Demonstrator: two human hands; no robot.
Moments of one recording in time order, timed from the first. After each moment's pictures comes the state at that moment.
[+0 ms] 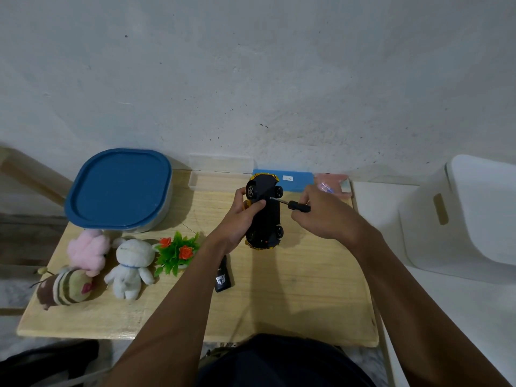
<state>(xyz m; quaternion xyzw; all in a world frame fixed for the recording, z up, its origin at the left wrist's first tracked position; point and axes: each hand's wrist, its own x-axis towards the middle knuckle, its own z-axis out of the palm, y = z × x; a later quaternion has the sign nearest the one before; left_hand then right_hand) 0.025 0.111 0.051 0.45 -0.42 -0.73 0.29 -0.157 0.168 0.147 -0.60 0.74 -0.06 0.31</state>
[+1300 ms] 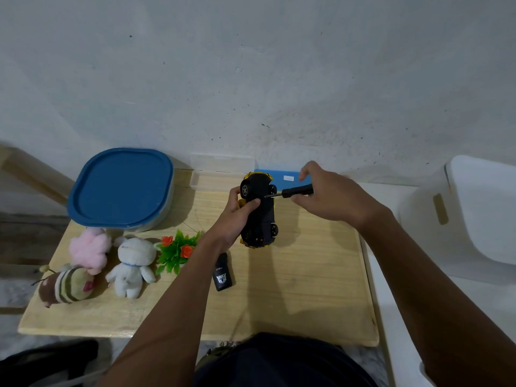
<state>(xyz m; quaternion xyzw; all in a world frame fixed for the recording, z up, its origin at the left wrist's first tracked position) 0.037 0.112 0.059 0.47 -0.42 -0.72 0.29 -0.164 0.150 0.172 -0.68 0.71 -0.02 0.19</state>
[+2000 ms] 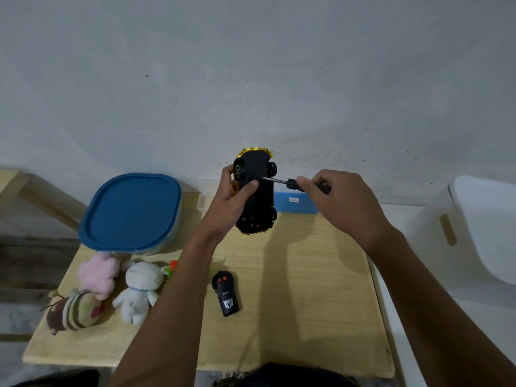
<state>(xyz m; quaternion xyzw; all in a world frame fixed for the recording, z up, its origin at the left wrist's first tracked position) 0.049 0.079 0.133 0.42 -0.53 -0.62 0.39 -0.157 0.148 0.195 -0.61 0.74 -0.24 0.12</state>
